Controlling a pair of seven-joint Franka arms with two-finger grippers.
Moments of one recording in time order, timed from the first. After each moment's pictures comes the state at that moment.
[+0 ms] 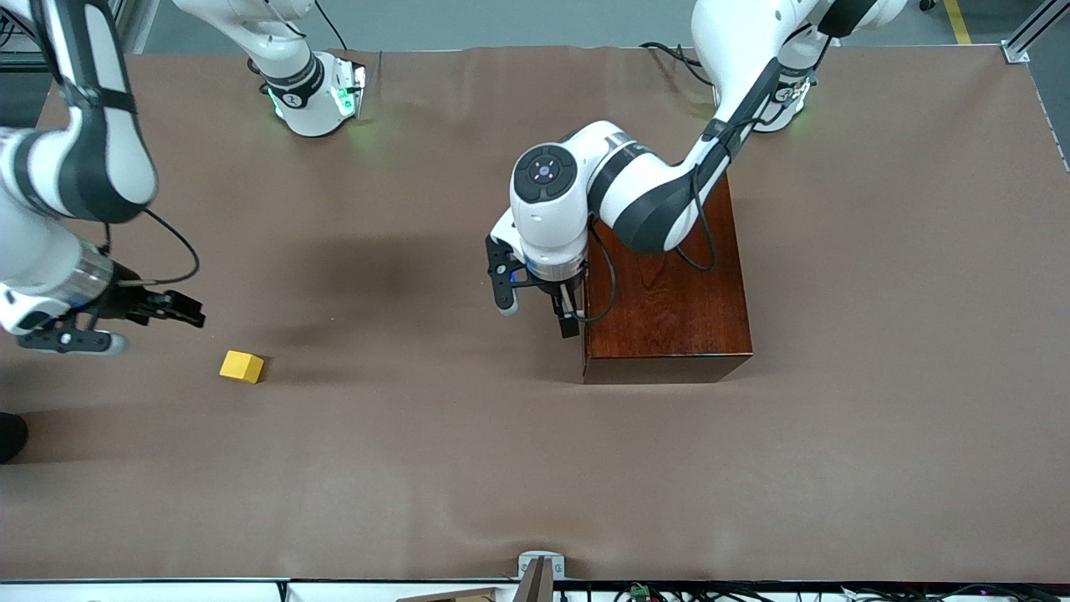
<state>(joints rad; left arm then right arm) -0.60 0.66 -0.22 -1.24 0.24 1.94 0.41 -0.08 0.16 -0.02 -1.82 0.05 1.97 -0.05</state>
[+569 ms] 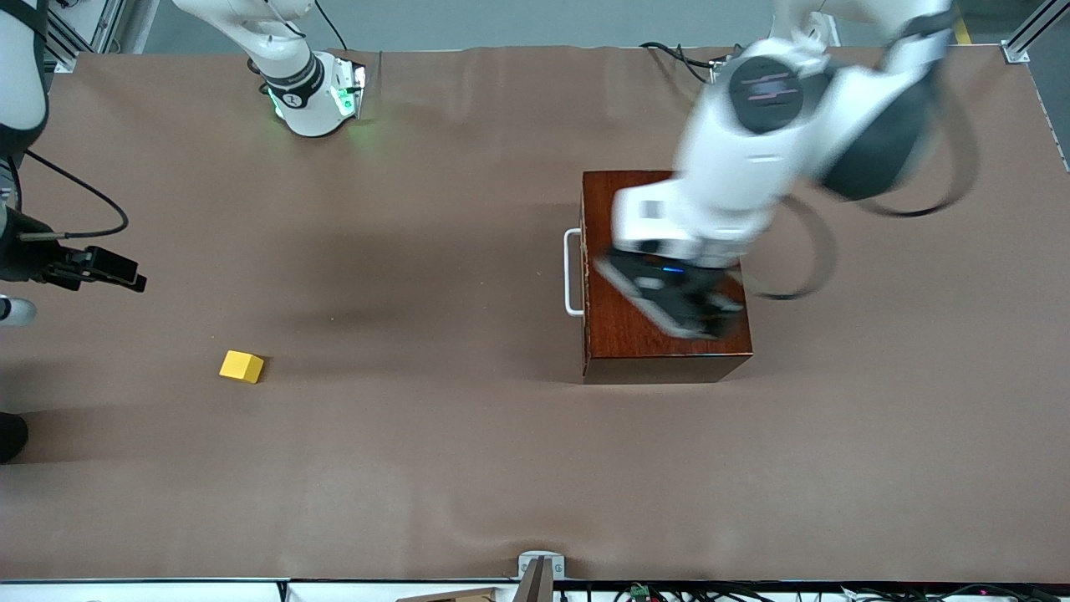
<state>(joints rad) -0.32 0.39 -0.20 -1.23 0.15 1.77 0.27 -0.07 0.14 -0.01 -1.54 0.05 1.64 -0.04</state>
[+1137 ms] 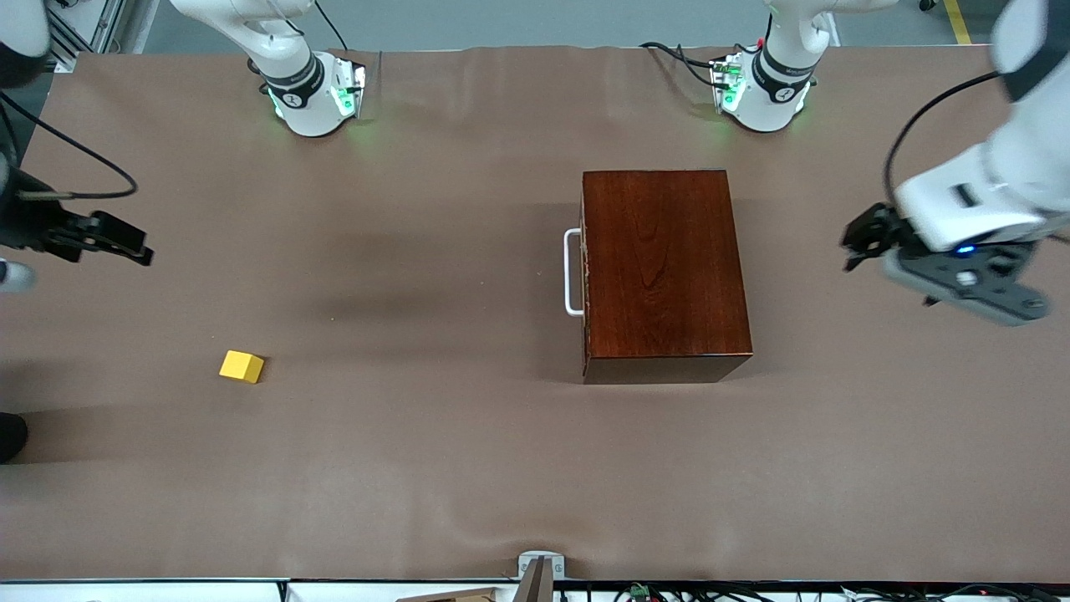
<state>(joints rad) -0.02 0.24 -0.17 -1.24 0.07 1.49 0.27 0.00 0.11 -0.02 -1.44 0.03 1.52 0.07</state>
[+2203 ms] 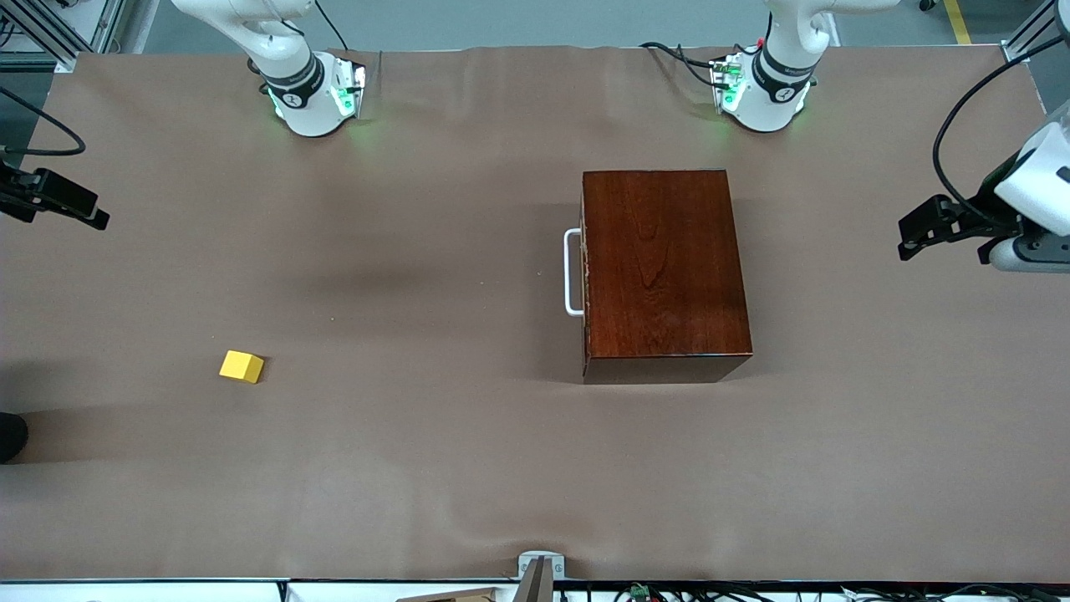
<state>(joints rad) -0.10 0.06 0.02 -1.51 0.01 1.64 -0.01 -0.04 0.04 -0.03 -1.44 0.02 1.44 0.07</state>
